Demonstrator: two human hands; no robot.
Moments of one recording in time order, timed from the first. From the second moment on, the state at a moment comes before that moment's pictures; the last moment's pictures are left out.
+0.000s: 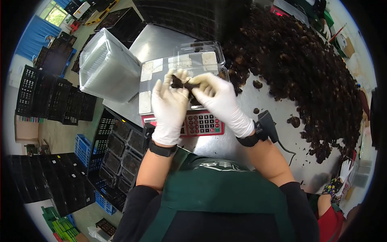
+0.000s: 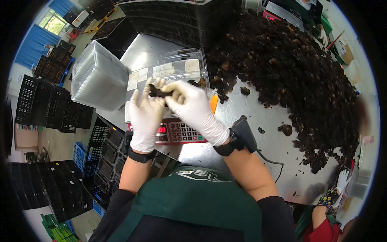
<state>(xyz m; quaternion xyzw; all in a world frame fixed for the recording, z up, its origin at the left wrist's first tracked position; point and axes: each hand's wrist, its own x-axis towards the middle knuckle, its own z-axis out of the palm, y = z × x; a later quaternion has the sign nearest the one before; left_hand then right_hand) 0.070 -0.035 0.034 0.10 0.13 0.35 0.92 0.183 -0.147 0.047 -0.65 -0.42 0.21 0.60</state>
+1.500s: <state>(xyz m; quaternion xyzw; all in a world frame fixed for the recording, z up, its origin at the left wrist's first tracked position) 0.086 -0.034 0.028 0.96 0.17 0.10 0.20 0.239 -0.206 -0.103 -0.80 -0.48 0.13 0.34</state>
